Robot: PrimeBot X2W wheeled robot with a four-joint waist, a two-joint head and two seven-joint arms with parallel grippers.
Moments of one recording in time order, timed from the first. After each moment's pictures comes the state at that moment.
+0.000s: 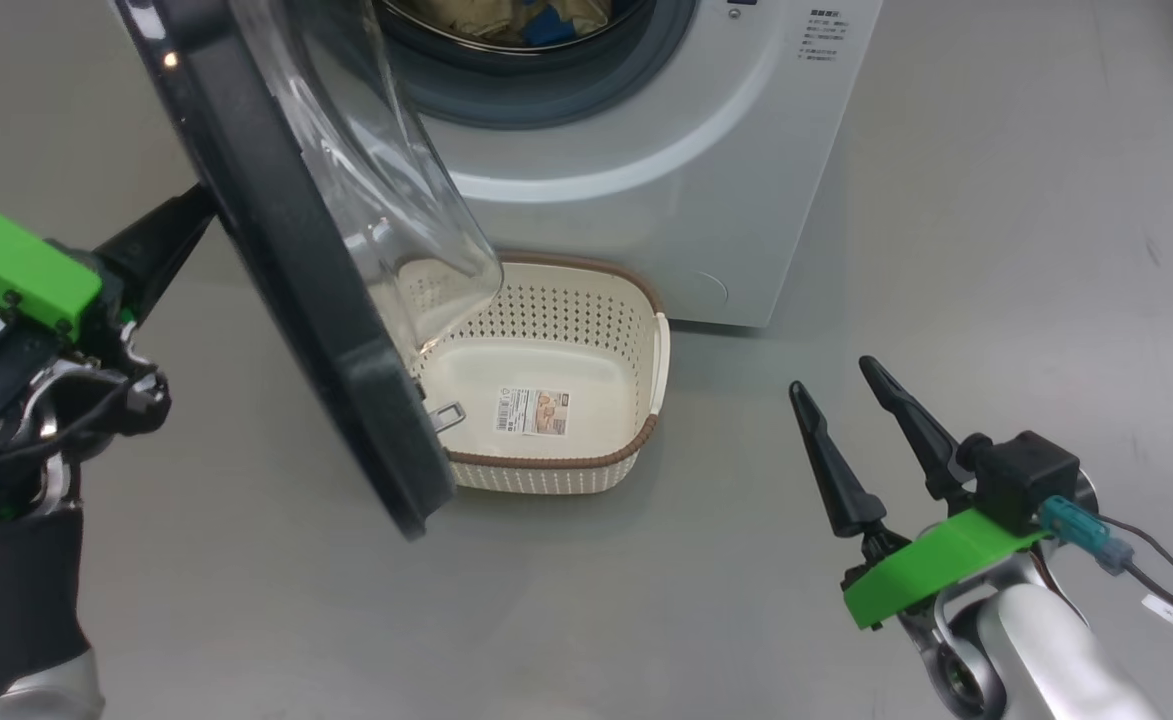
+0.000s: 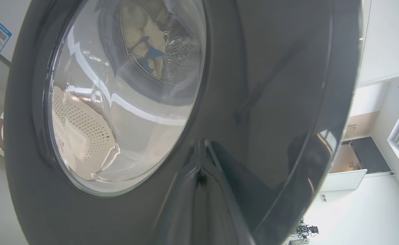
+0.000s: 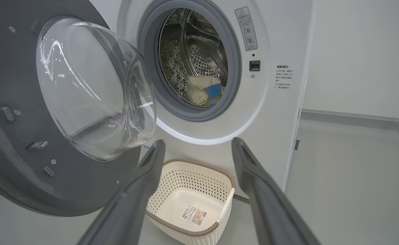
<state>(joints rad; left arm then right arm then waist) -0.58 0.17 0.14 0.01 -1.21 0.23 0.77 -0.17 -0.14 0.33 0.16 0.30 0.13 -0.26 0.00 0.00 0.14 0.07</state>
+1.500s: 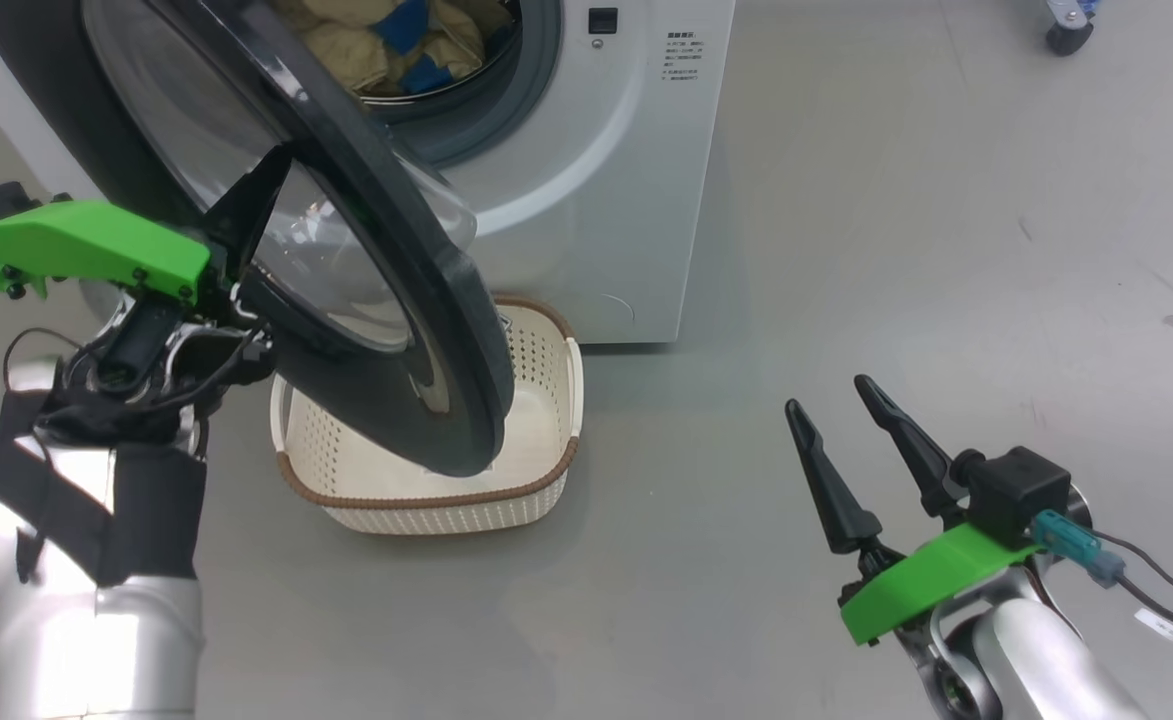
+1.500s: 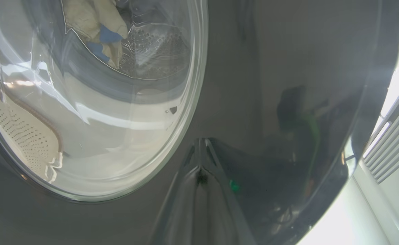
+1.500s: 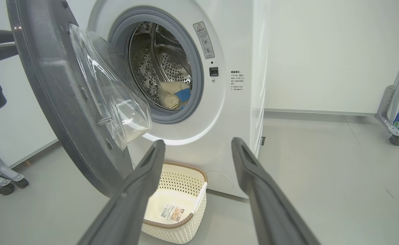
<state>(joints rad) -0.74 0.04 0.08 0.46 -1.25 -0.05 0.47 -0.15 -0.13 0.33 0.17 0.30 0.13 -0.26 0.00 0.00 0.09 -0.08</state>
